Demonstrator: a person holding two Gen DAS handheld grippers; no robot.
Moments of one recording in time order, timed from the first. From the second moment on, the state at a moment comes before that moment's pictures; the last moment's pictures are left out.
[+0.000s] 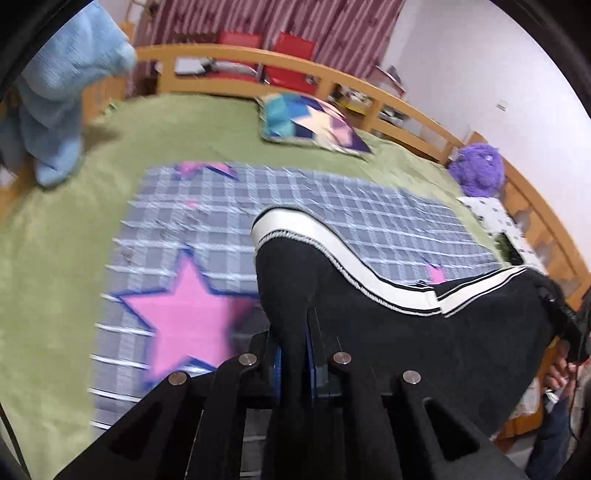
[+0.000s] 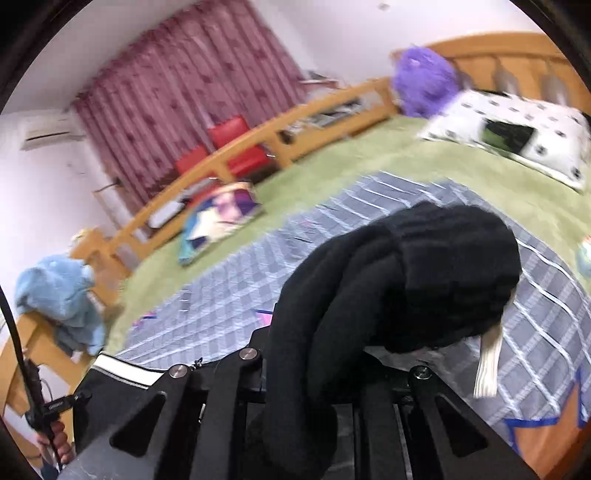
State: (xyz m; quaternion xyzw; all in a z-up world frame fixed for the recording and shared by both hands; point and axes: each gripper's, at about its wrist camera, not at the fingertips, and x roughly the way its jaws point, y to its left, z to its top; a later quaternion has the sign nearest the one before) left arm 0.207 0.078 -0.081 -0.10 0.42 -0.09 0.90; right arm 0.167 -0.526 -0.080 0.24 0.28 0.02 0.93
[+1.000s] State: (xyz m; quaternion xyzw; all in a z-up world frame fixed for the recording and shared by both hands) left arm 0.178 0.108 -0.150 -0.10 0.46 -0.05 0.88; right arm 0.197 -0.526 -0.186 0.30 0.37 -0.01 0.88
